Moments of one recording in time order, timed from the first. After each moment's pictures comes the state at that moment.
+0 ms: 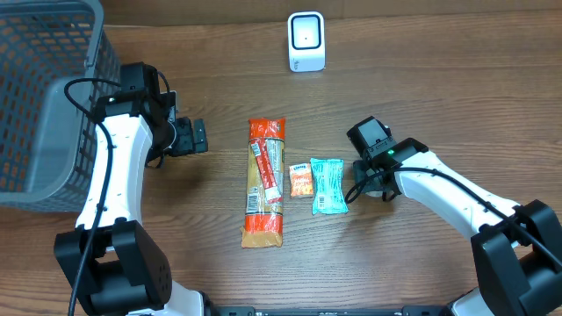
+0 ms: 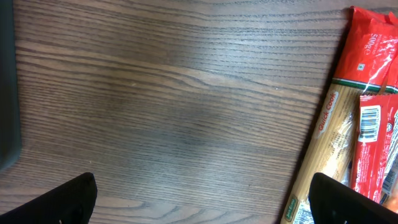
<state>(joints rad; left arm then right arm) 0.16 1.71 1.41 -1.08 0.03 -0.04 0.51 1.71 1.03 -0.72 0.19 0.38</state>
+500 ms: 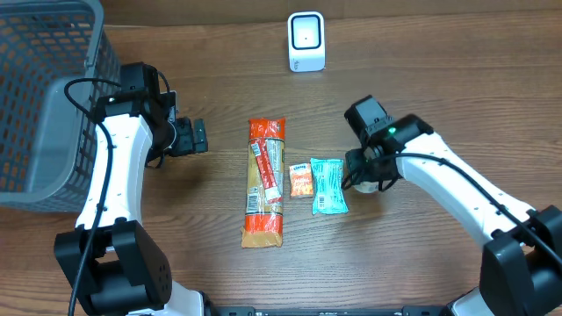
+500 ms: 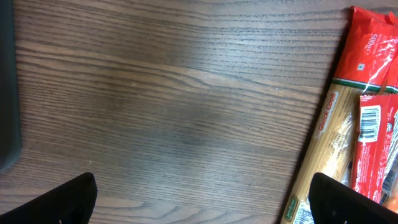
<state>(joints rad) 0.16 1.71 1.41 -1.08 0.03 -0.04 0.51 1.71 1.28 -0.99 0.04 0.36</state>
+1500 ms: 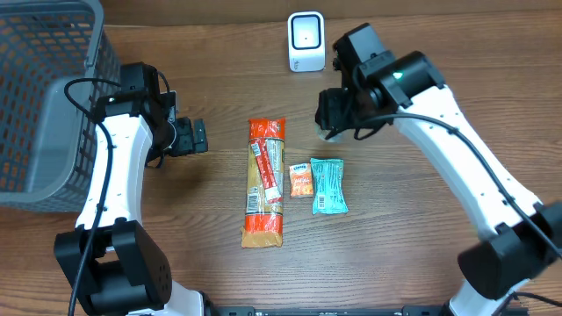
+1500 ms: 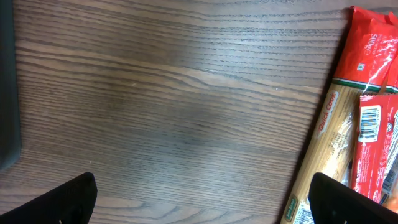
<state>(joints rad) 0.16 1.71 1.41 -1.08 0.03 -0.04 0.51 1.87 1.86 -1.16 -0.12 0.43</state>
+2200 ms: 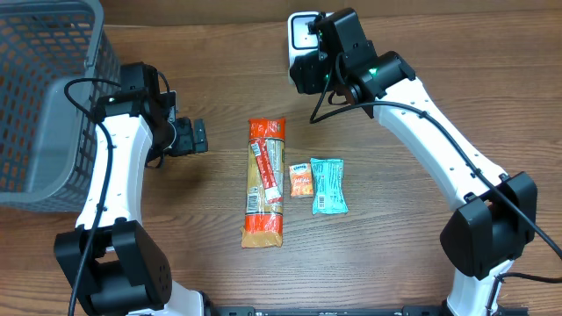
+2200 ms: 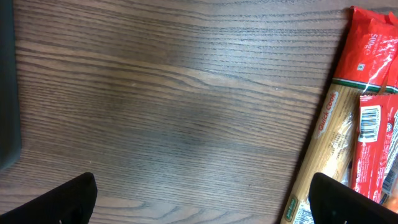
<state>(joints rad) 0.16 1.71 1.41 -1.08 0.03 -0.04 0.51 1.98 1.86 -0.65 -0.06 0.32</state>
